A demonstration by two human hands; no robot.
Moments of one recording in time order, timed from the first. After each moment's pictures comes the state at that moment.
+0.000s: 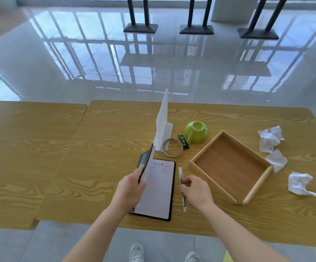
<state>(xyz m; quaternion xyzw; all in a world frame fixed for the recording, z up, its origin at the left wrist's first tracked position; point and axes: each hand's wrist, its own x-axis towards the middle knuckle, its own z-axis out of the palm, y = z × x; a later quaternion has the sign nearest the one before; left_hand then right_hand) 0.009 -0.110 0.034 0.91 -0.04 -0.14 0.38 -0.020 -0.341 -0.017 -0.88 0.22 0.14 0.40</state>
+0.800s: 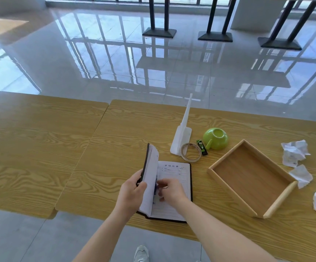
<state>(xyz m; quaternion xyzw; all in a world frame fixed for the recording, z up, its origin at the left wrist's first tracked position) -0.004 -0.063 0.041 0.82 0.05 -0.12 0.56 0.020 -0.219 -0.027 -0.76 0.18 0.27 0.56</state>
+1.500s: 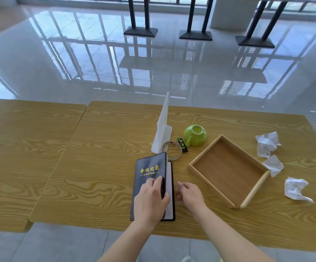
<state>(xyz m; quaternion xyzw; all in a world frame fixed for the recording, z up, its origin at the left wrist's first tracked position) -0.023 -0.170 0.004 0.97 -0.05 -0.07 0.25 -0.016 -0.323 -0.028 -0.74 0.31 0.16 0.57</state>
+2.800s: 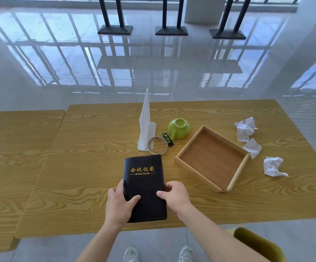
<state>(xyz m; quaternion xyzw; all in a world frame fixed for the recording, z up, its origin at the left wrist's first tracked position) -0.020 -0.105 -0.021 0.91 0.07 -0.13 0.38 -0.042 -0.299 -0.016 -0.80 0.27 0.16 0.52</state>
